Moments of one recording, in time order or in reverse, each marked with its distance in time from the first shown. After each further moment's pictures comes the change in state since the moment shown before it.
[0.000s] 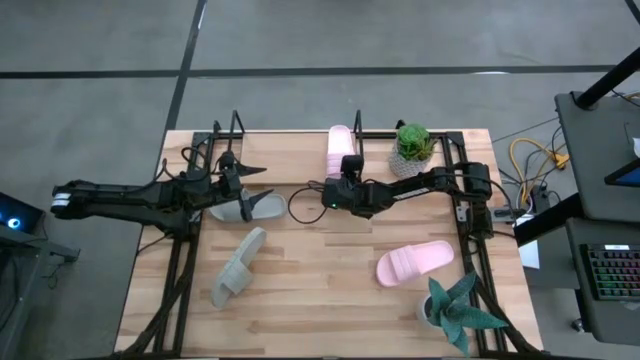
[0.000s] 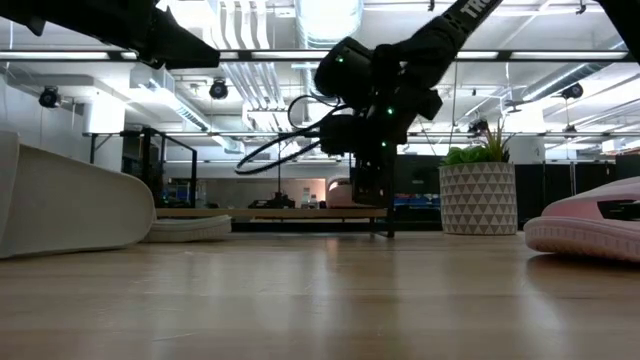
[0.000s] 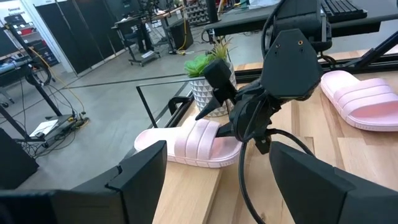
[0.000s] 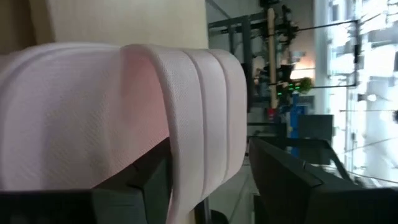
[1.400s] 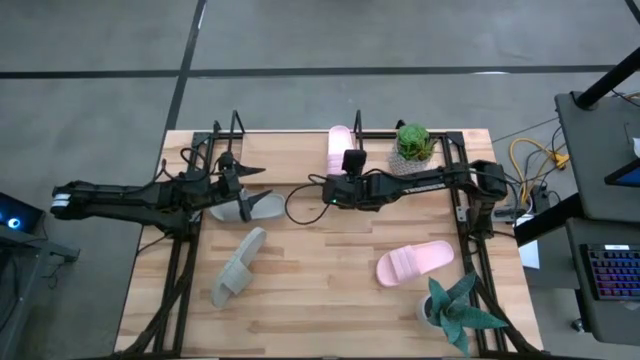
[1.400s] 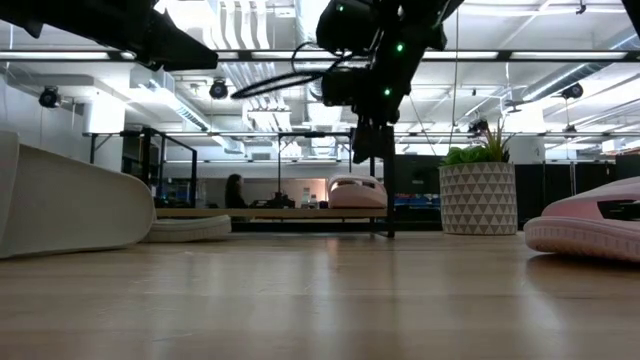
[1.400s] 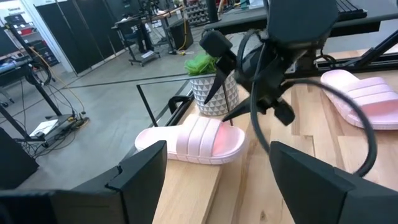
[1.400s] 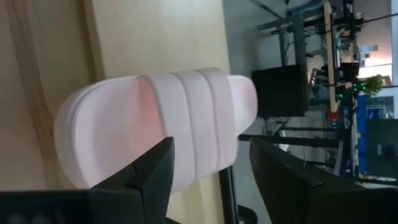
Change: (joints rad) left arm 0.000 -0.017 -0.014 -0.001 0.001 0.000; right arm 0.032 -0.114 0.163 -0.415 -0.206 0.217
